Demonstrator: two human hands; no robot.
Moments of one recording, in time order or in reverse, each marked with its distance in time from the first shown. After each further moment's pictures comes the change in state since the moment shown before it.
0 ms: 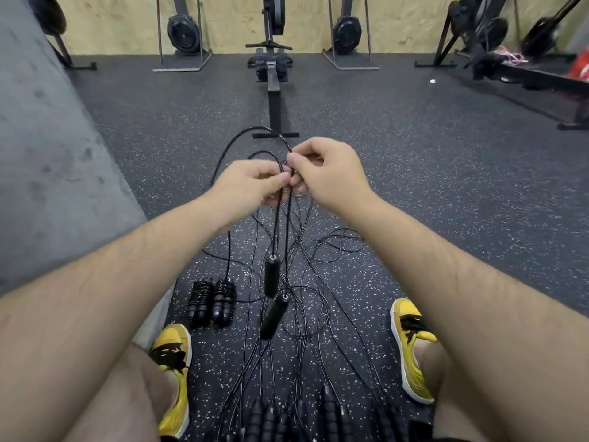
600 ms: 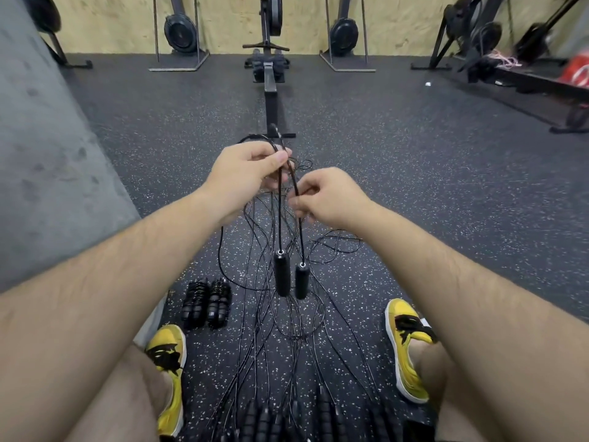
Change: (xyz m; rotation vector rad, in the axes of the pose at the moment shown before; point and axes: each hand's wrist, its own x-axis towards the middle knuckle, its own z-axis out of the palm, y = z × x) left_hand 0.007 0.017 0.008 -0.151 0.136 0.063; right_hand -0.011 0.013 -0.016 -0.262 -0.297 0.172
